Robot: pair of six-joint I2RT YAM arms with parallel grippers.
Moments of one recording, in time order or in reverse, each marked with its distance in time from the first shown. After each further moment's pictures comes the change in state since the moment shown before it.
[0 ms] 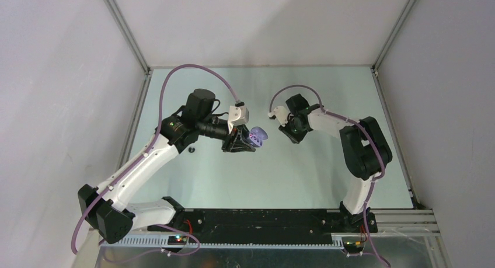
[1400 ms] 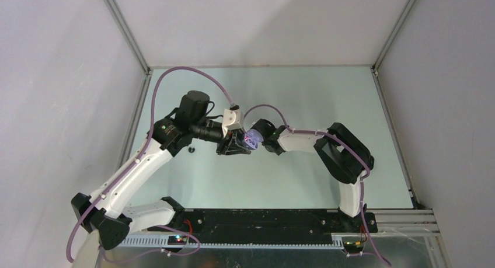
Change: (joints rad) left arm 0.006 -0.058 0.014 -0.091 -0.009 0.054; right arm 0.373 0.084 -0.030 0.145 0.690 0.063
